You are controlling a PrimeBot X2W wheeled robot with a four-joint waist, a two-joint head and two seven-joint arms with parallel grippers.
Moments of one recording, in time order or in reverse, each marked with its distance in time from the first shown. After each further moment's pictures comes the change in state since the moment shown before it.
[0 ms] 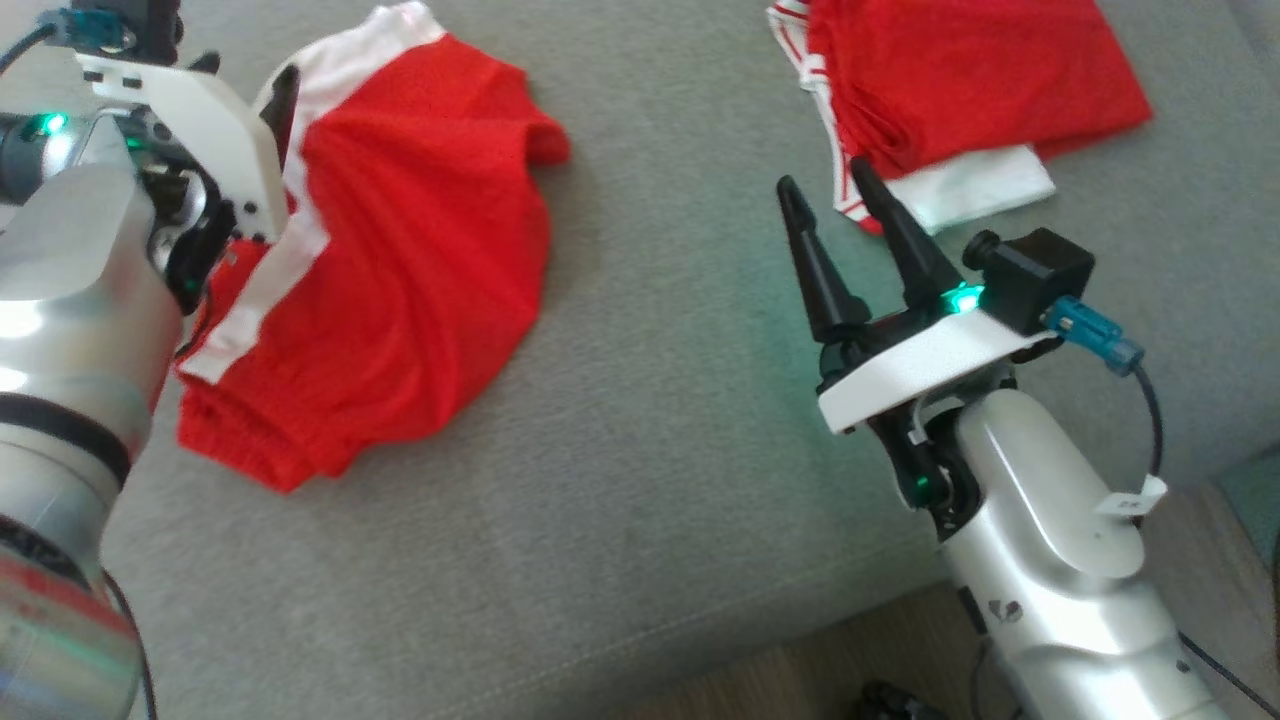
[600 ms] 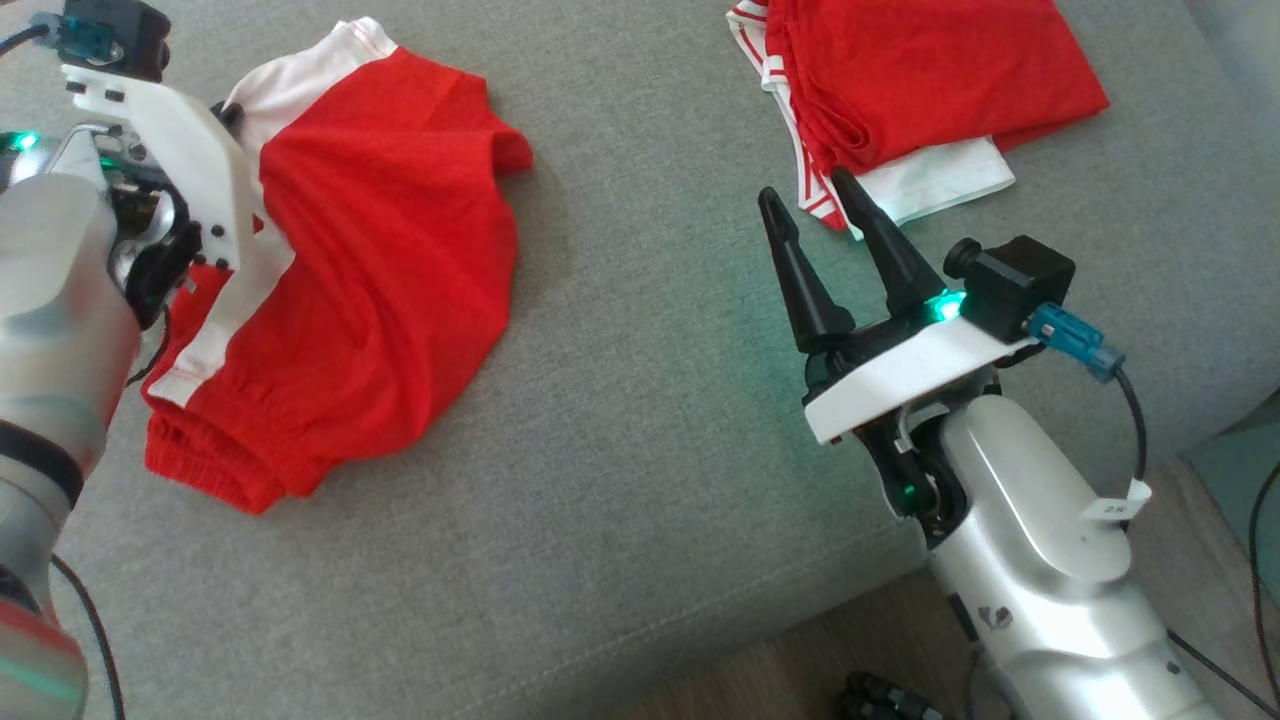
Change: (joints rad) left arm 0.022 0.075 -0.020 -0.078 0.015 -0.010 0.143; right arm -0.002 0.000 0.030 0.009 0.009 0.000 -0.010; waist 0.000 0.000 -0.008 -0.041
